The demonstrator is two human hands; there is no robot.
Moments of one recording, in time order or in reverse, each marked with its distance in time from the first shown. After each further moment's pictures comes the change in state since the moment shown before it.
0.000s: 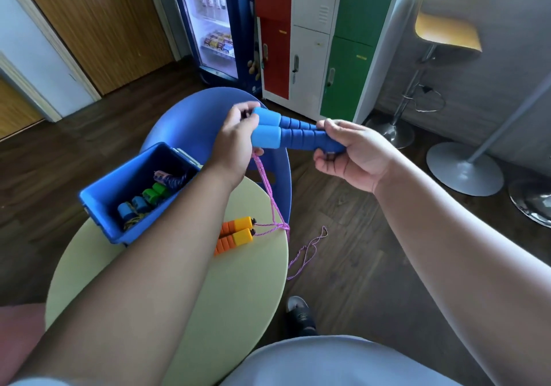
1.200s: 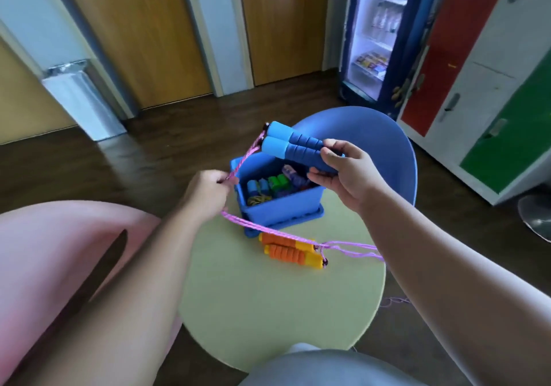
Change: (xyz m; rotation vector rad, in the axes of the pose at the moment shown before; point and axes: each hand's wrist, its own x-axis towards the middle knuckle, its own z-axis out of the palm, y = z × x) left_hand -0.120 -0.034 -0.258 0.648 0.562 -0.321; right_hand 0.076 0.094 0.202 -0.101 -0.326 0.051
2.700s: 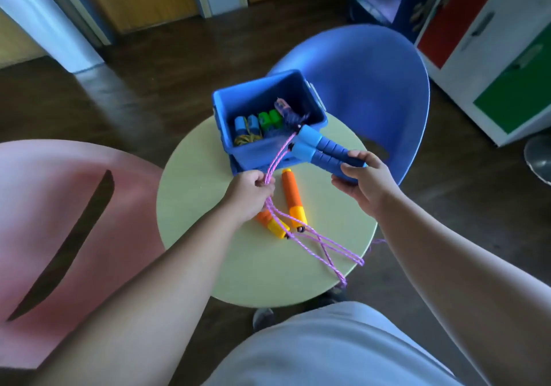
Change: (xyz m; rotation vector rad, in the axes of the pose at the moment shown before) left_hand -0.060 -0.041 0.132 -0.174 -0.308 -0.232; right_hand -0.007 0.118 -0.121 -0.051 0.213 0.253
